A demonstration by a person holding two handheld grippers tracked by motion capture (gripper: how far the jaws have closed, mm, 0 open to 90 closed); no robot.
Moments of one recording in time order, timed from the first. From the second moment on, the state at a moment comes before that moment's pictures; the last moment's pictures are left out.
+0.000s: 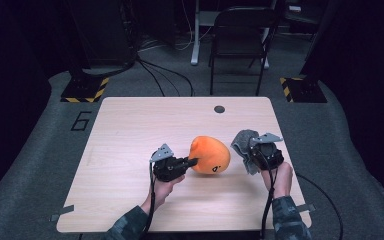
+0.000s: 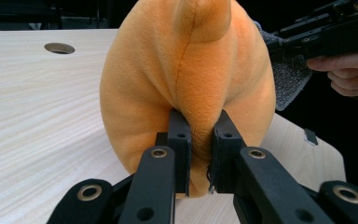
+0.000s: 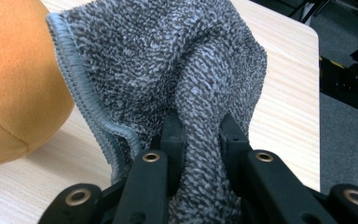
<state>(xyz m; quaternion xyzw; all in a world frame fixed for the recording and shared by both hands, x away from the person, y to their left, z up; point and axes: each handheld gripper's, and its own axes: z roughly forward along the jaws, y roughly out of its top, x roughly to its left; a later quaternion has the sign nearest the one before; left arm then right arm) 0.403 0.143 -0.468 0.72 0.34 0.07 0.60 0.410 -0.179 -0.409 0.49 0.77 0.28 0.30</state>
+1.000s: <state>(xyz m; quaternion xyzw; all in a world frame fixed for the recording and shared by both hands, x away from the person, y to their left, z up) 0.405 0.128 -0.497 0.74 0.38 0.07 0.55 0.394 -0.074 -0.393 0.37 0.83 0.32 0.27</state>
